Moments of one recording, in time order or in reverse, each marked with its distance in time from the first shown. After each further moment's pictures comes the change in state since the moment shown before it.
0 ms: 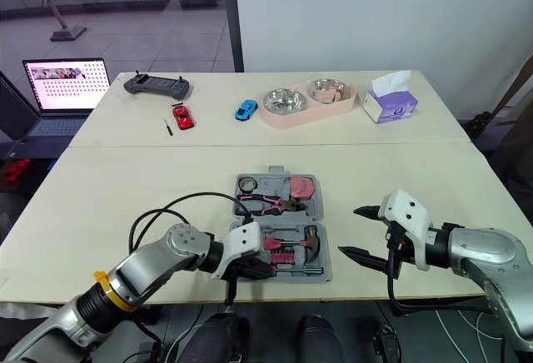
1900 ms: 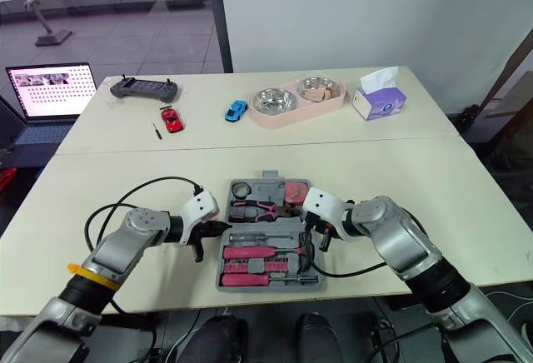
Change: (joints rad) left arm 0.067 0.020 0.327 0.257 0.167 -0.186 -0.012; right arm -0.549 0.210 0.671 0.240 -0.513 0.326 -0.086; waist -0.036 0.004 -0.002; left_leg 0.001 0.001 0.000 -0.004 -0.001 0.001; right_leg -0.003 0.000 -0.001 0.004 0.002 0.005
